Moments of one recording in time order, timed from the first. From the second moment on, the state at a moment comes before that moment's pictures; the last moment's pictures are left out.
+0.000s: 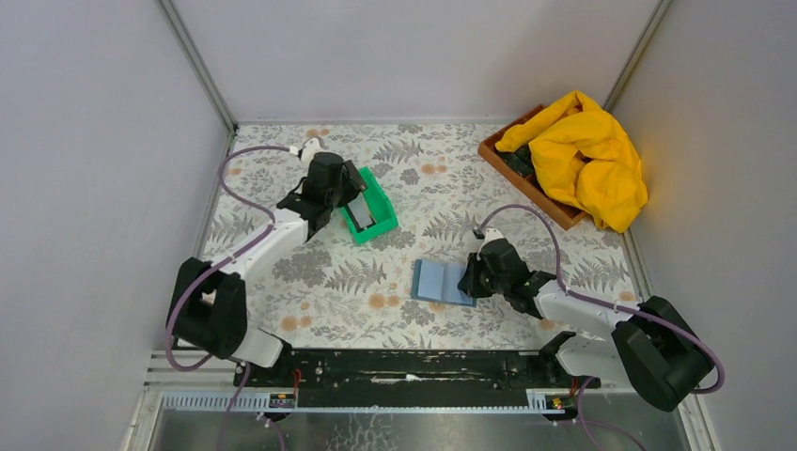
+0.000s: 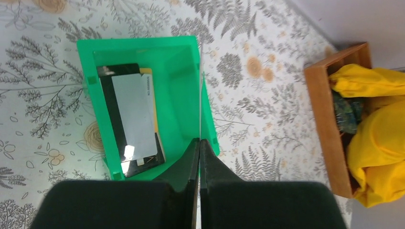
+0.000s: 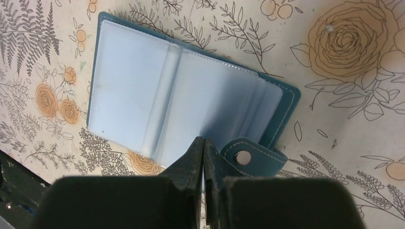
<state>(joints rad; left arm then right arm) -0.39 1.44 0.99 -0.08 -0.20 -0.84 0.63 1.18 0.36 0.00 -0.07 0.56</state>
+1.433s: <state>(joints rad) -0.38 1.71 1.11 -0.25 -0.30 -0.85 0.61 1.24 0.36 0.13 -0.13 0.55</state>
